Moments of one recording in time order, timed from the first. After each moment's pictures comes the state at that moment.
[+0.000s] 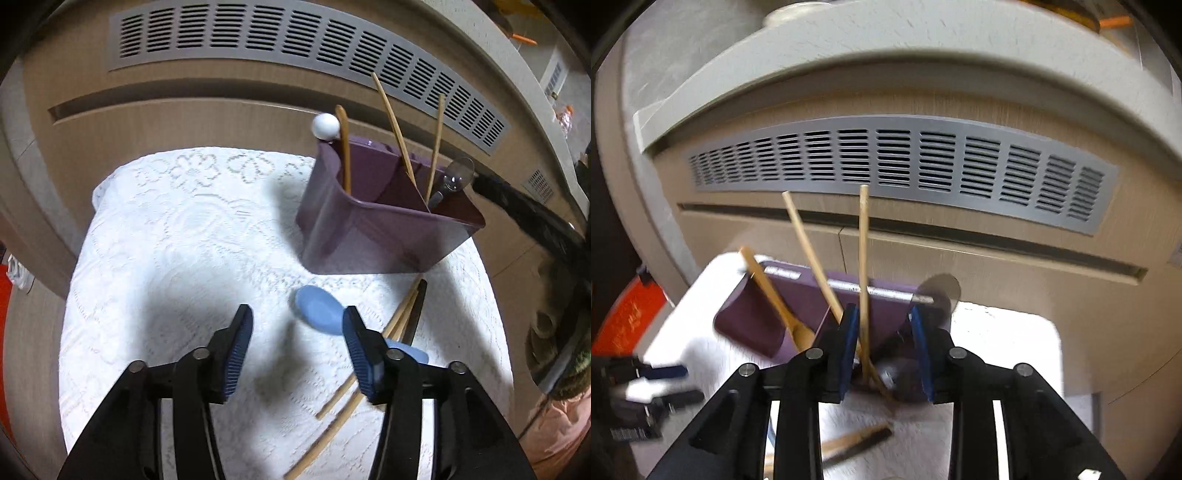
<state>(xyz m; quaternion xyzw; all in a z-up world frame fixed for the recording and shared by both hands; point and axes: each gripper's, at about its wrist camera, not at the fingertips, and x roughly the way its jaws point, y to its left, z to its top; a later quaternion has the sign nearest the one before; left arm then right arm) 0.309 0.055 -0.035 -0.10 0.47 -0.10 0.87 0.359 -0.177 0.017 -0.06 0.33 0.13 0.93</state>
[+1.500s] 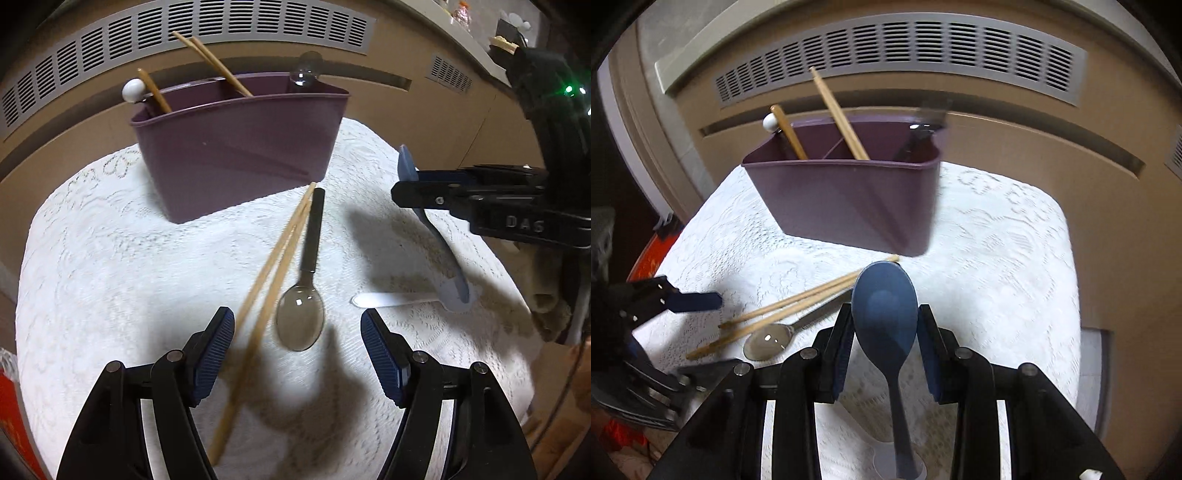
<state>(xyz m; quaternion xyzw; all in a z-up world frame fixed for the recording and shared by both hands) 0.247 -0.042 -0.066 0.04 0.46 -0.24 0.85 0.281 -0.231 -0.039 -0.03 0.44 0.15 0.89</state>
